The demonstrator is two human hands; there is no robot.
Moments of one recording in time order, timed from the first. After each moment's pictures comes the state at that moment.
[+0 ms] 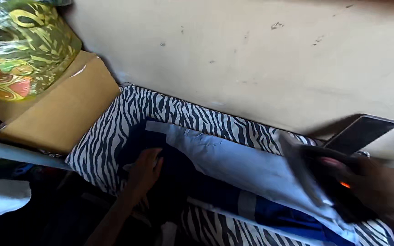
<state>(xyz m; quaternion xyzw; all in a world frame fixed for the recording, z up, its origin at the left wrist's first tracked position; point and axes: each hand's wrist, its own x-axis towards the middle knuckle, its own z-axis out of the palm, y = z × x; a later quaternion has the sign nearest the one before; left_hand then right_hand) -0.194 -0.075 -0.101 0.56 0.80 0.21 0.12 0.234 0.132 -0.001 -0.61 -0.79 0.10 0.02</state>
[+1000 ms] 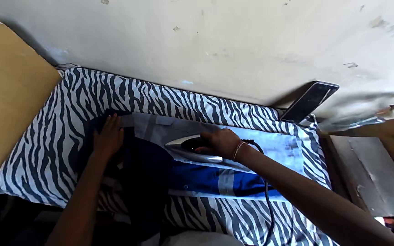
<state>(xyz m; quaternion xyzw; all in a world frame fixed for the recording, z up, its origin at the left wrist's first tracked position) -0.294 0.011 -0.189 0.57 0.81 0.11 0.10 0.061 0.141 -0.083 -0.33 -0.91 0.15 -0.22</state>
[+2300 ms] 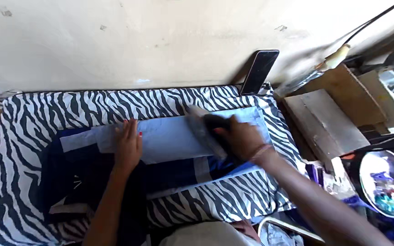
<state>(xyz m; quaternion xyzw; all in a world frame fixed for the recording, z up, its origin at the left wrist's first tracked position) -0.150 0.059 -0.195 0.71 0.66 0.25 0.05 0.174 0.098 -0.047 -0.69 -0.69 0.22 -0.08</state>
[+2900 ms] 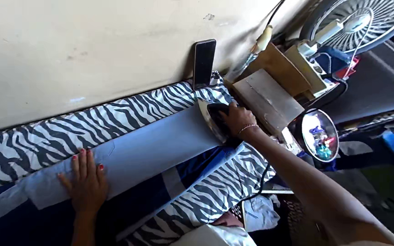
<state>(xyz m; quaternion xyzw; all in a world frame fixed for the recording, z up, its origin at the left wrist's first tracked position) -0.146 0.068 -0.237 0.71 0.68 0.19 0.01 0.306 0.130 -0.092 -0.83 -0.54 0.13 0.00</state>
